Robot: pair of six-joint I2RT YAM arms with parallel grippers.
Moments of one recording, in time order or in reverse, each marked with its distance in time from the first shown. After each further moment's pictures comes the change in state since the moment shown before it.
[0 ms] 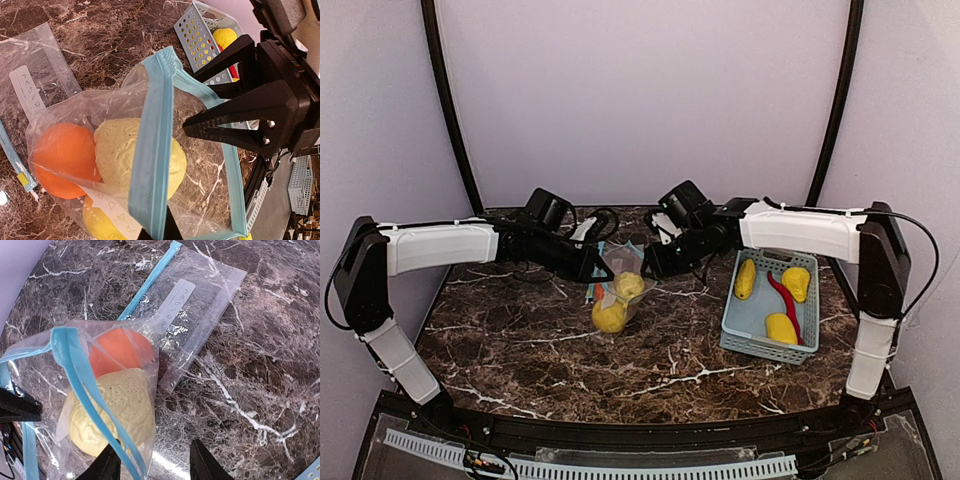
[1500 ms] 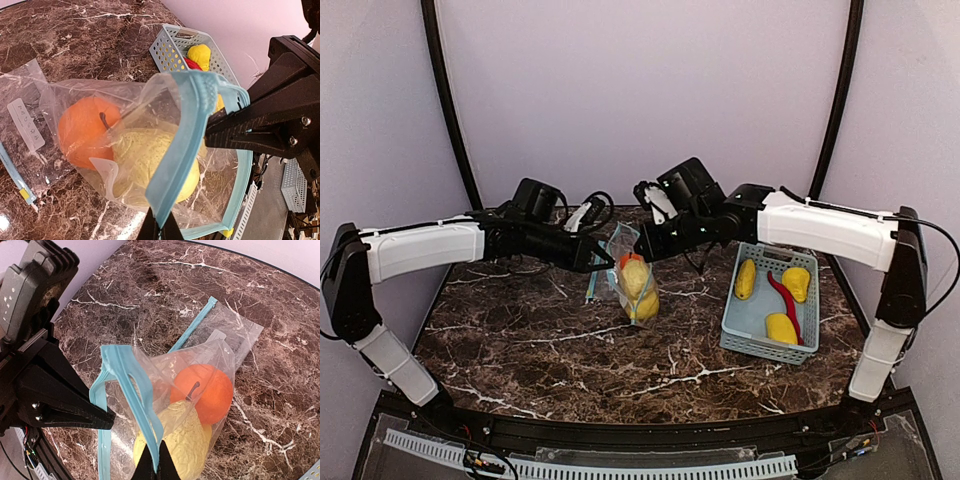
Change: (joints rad) left arm 0.000 -0.079 -0.005 0.045 0.036 0.006; right arm 0.082 -0.094 0.056 0.037 0.042 0.004
